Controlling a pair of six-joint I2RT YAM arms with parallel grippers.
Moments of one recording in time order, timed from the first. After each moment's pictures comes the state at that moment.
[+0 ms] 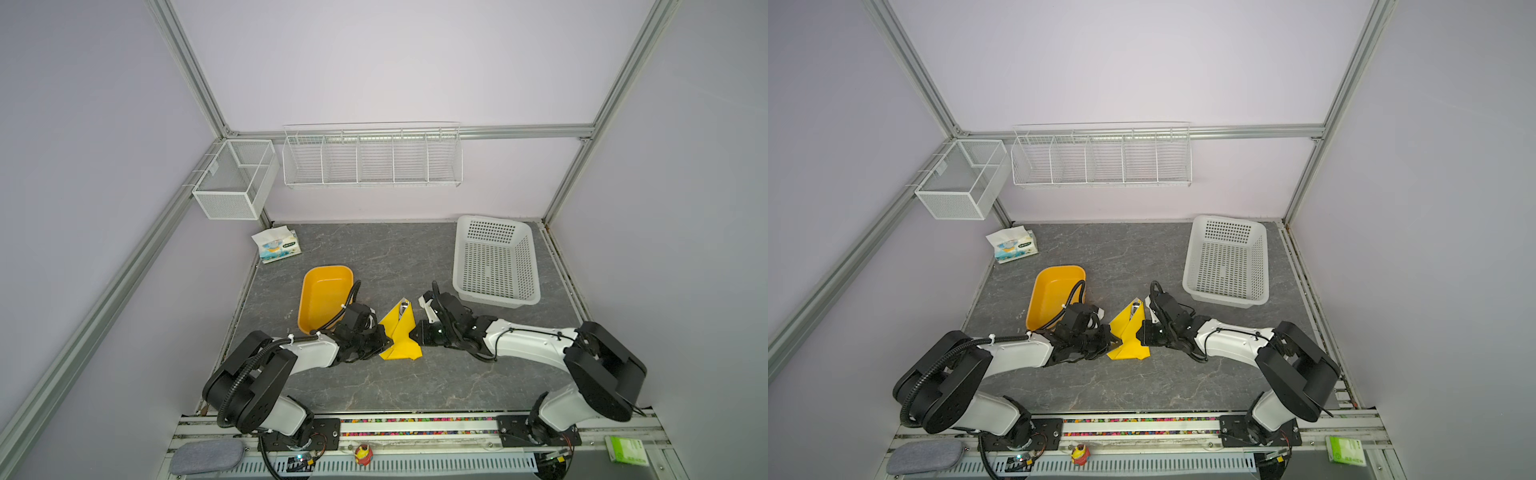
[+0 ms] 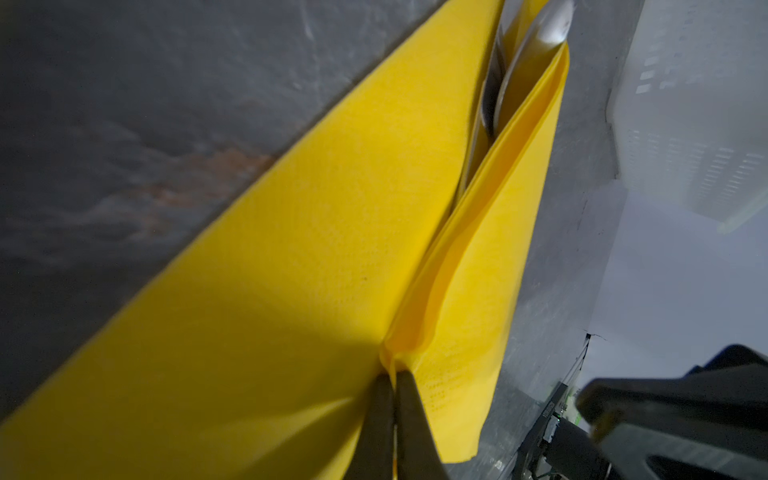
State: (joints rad) left arm -0.63 1.48 0.46 0.15 0.43 -0.96; right arm 0.85 1.57 0.77 -0.03 -0.27 0.81
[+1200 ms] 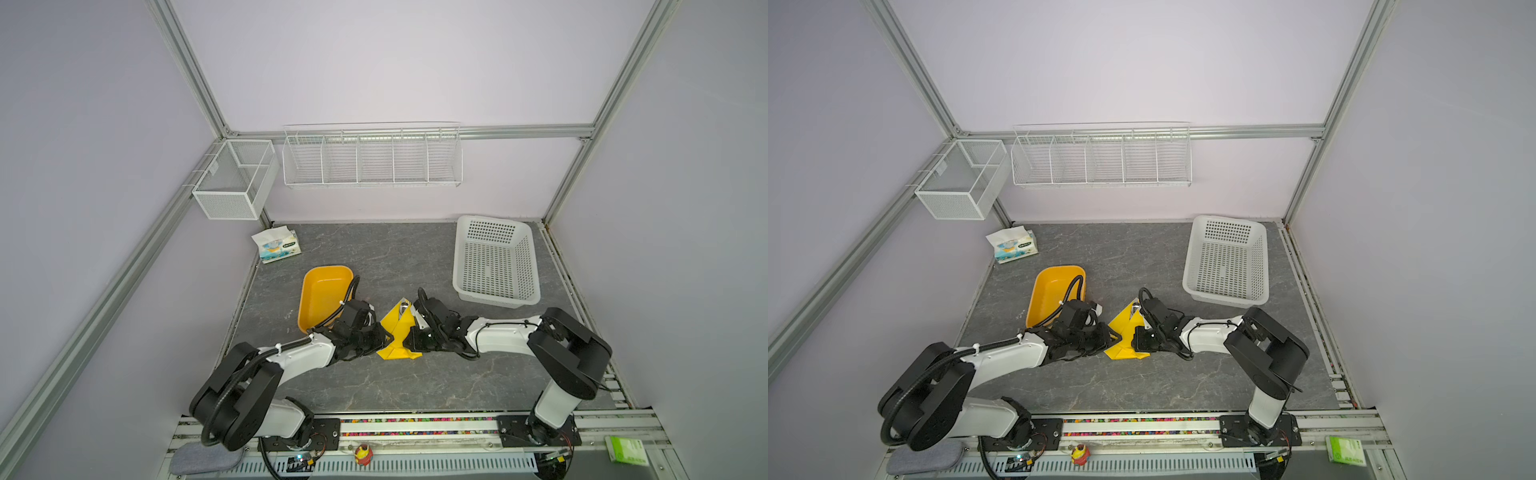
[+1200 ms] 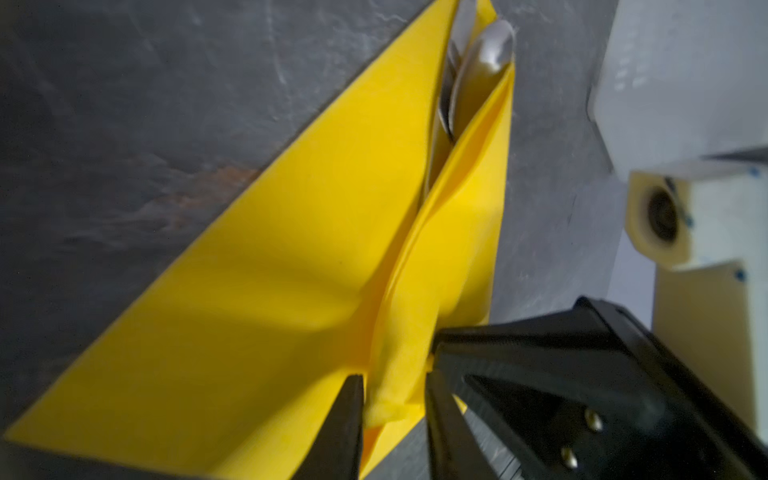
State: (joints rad) left arm -0.63 1.34 0.50 -0.02 0.37 -0.90; right arm 0.87 1.73 0.80 0.01 -0.30 0.82
